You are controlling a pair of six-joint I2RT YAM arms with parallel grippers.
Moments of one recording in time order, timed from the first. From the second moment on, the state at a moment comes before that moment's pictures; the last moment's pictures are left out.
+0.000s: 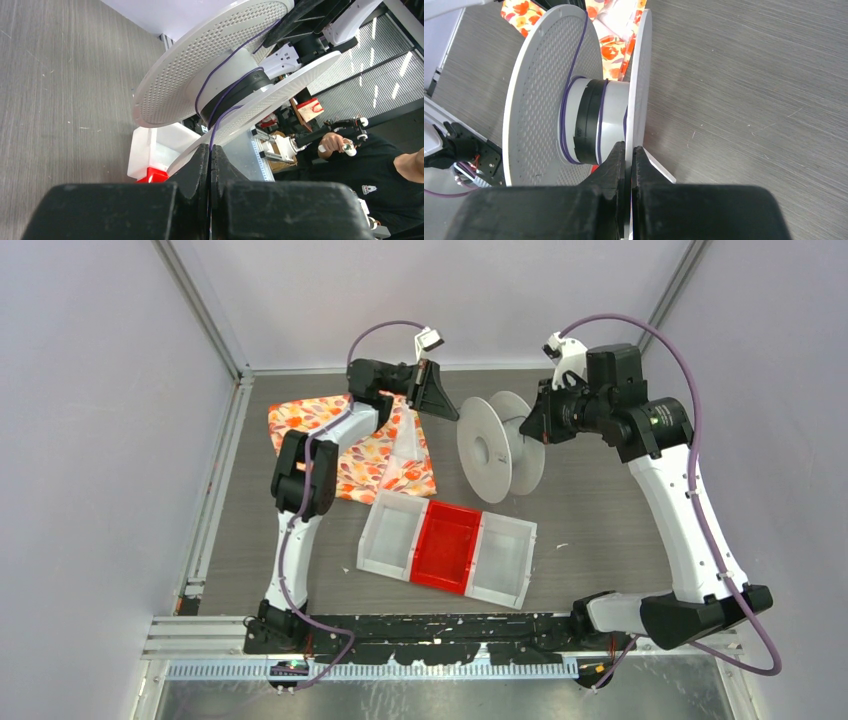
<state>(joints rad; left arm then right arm) -0.40 2.31 1.84 1.28 1.52 -1.67 0.29 1.30 1.68 -1.04 -0.32 0.07</state>
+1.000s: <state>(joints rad) -0.39 2.35 1.82 1.32 1.48 -1.73 0.16 1.30 1.42 -0.75 -0.55 0.09</state>
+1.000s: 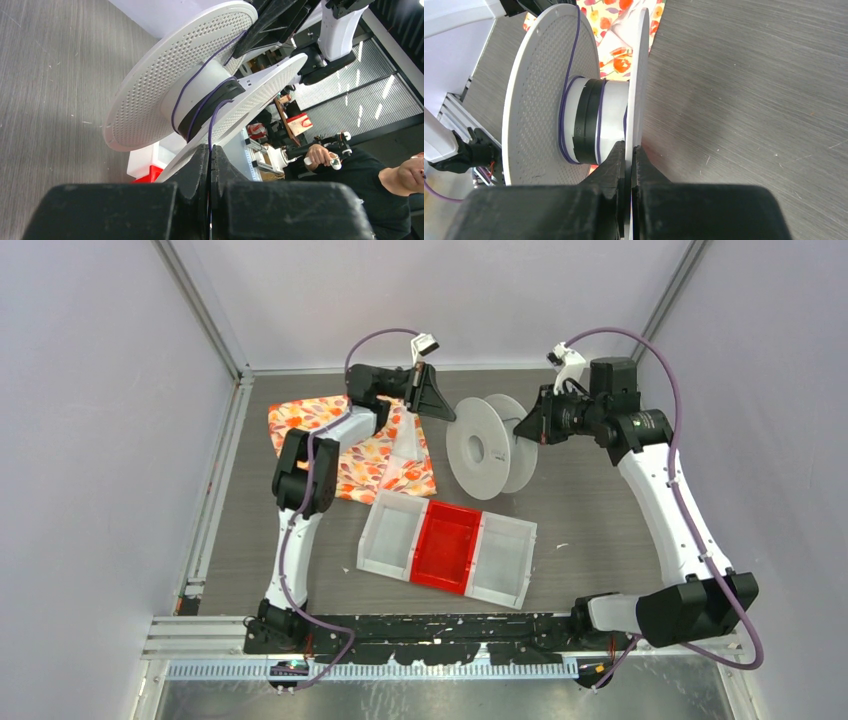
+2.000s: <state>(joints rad) -0.43 1.92 1.82 1.17 1.49 -1.68 0.16 0.92 1.35 -0.56 -0.70 0.08</state>
